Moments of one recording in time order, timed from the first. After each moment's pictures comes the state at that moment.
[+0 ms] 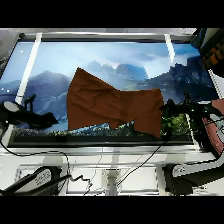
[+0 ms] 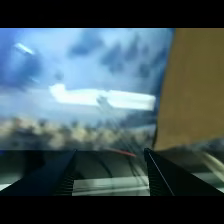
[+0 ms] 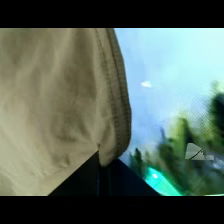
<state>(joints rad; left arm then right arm) 0.35 -1.19 0.73 1.15 -1.17 -1.27 -0.48 -1.64 0.91 -0.66 1.03 0.95</state>
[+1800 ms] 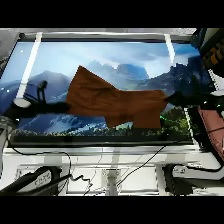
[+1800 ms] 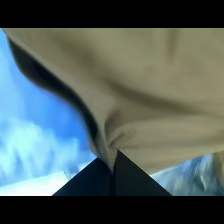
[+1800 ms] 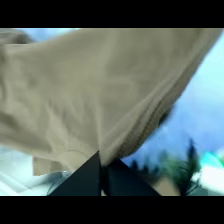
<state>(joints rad) 0.16 -1.16 0.84 0.79 -0.89 -0.97 -0.48 -1.40 1.08 -0.66 1.30 0.95</state>
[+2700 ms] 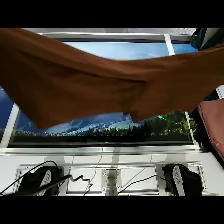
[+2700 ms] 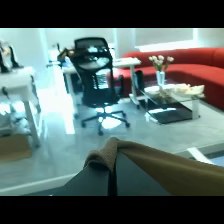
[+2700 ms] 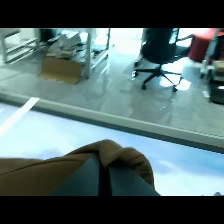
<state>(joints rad) 0.16 -0.56 1.24 0.84 -0.61 -0.86 -0.48 -0.54 1.52 -0.77 1.17 1.10</state>
